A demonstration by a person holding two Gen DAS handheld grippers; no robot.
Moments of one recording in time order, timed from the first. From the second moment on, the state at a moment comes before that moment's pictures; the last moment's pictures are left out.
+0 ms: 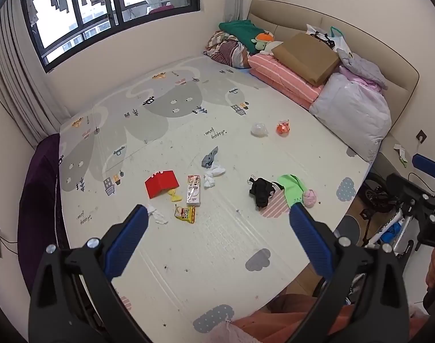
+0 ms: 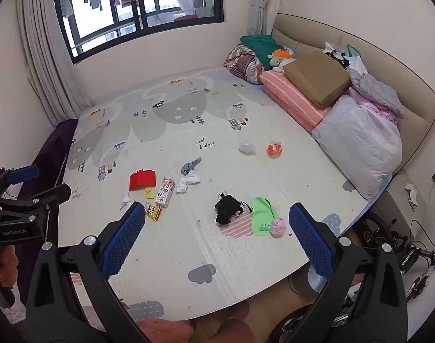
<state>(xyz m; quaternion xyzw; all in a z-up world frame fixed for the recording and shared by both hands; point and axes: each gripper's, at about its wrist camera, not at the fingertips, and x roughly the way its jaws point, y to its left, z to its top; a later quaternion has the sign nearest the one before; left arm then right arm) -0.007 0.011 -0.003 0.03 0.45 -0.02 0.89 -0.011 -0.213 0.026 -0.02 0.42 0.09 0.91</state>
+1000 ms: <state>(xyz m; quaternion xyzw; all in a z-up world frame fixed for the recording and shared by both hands) -0.006 0.009 -0.003 0.03 0.46 -0.01 0.89 -0.013 -0.211 0.023 -0.02 0.42 0.09 0.90</state>
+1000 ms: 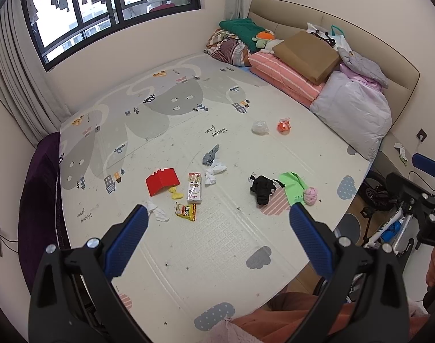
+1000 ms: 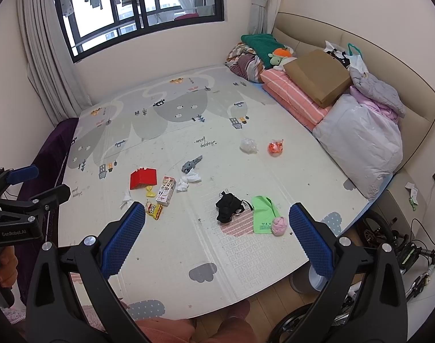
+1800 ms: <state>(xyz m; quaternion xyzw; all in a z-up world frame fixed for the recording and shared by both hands) -0.007 0.007 -0.003 0.03 0.46 -0.01 0.89 -0.014 -0.211 0.023 -0.02 0.41 0.09 0.90</state>
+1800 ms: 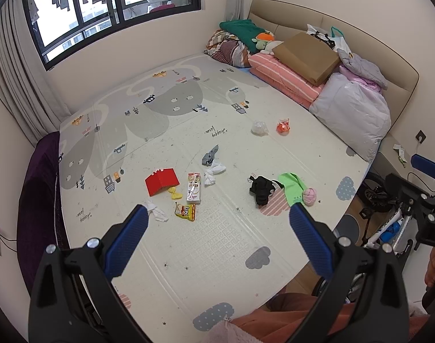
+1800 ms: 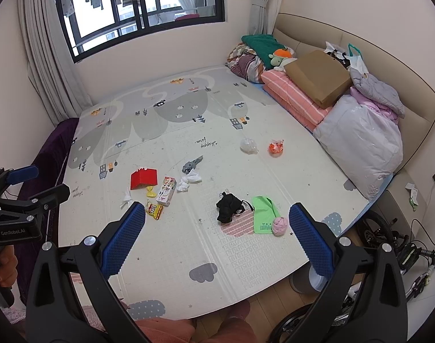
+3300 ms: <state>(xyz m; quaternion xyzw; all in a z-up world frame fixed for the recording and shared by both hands) 0.066 -0.050 -0.083 0.04 0.50 -0.09 0.86 0.030 -0.262 -0.070 -0.01 0.45 0.02 0.89</state>
